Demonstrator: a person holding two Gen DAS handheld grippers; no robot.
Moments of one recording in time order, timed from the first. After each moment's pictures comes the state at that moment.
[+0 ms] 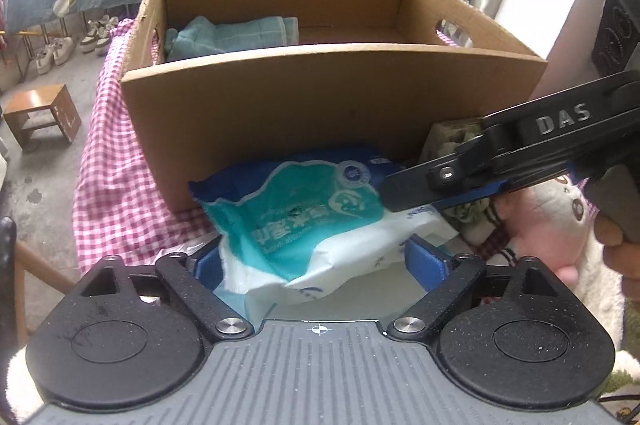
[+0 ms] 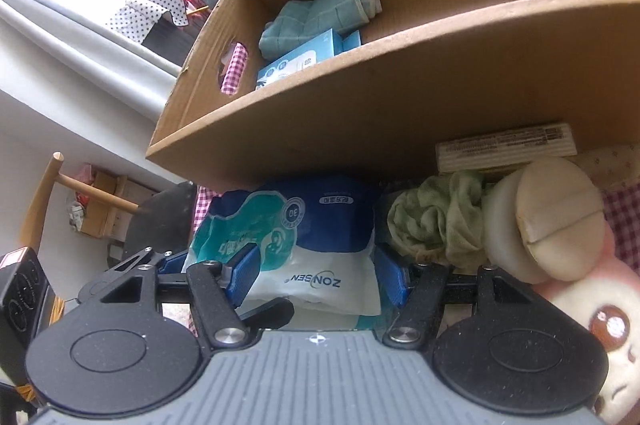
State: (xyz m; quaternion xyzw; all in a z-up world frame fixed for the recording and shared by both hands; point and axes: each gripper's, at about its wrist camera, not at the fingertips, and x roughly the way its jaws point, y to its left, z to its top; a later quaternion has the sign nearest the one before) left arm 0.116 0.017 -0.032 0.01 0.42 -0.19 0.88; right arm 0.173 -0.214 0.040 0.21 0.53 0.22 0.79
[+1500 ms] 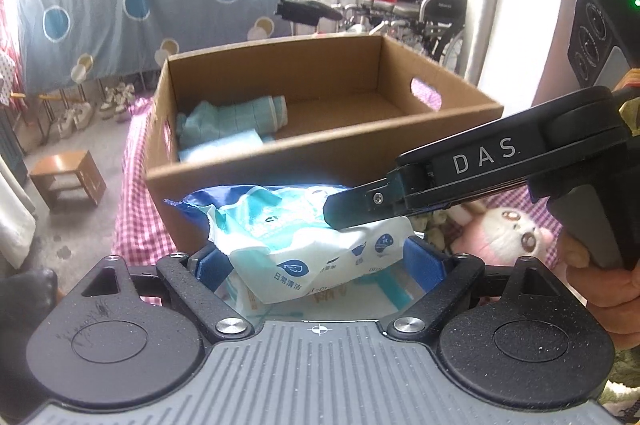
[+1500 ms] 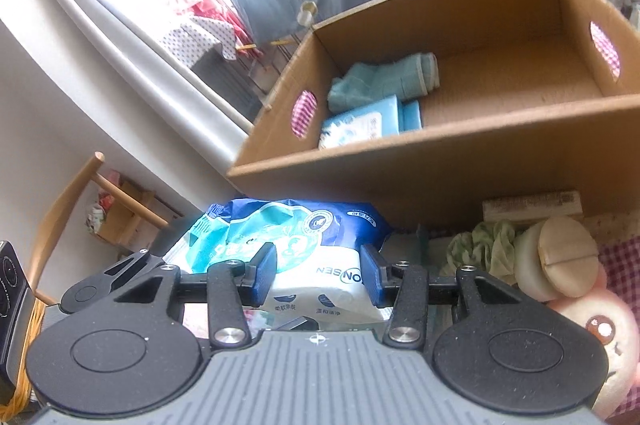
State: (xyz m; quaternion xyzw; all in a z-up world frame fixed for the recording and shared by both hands) left arm 0.074 -0.005 0.023 0.05 0.34 -0.17 0.92; right arm 0.132 -0.212 0.094 0.19 0.43 0.26 0.84
